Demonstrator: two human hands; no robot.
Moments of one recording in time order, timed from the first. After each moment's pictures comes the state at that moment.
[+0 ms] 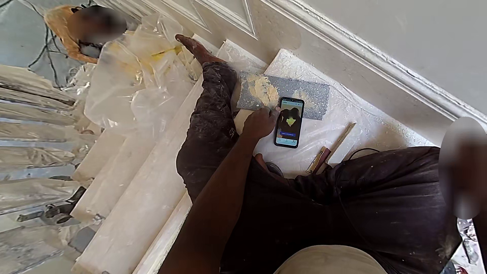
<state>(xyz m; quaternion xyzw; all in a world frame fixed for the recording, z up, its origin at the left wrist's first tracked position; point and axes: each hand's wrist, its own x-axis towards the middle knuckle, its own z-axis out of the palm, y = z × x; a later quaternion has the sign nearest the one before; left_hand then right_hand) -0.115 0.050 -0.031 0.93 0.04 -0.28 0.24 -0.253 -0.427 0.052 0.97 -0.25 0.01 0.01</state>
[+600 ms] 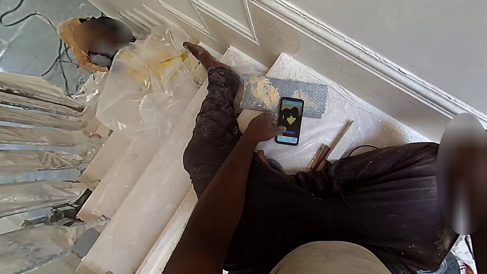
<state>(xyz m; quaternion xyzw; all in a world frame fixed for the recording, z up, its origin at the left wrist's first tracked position) -0.131 0.056 -0.025 0.91 -0.03 -0.31 0.26 -0.262 -0.424 0.055 0.96 -0.28 0.02 -0.01</state>
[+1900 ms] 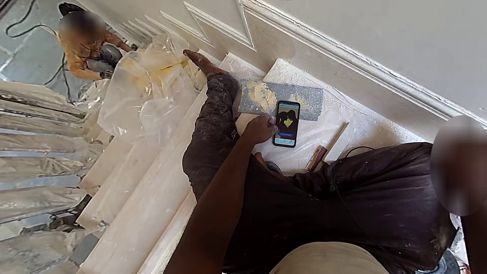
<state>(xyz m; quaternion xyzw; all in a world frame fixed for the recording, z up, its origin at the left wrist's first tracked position) -0.131 0.059 -0.030 0.91 -0.02 -0.29 0.28 -0.262 -0.423 0.055 0.96 -0.28 0.04 -0.04</state>
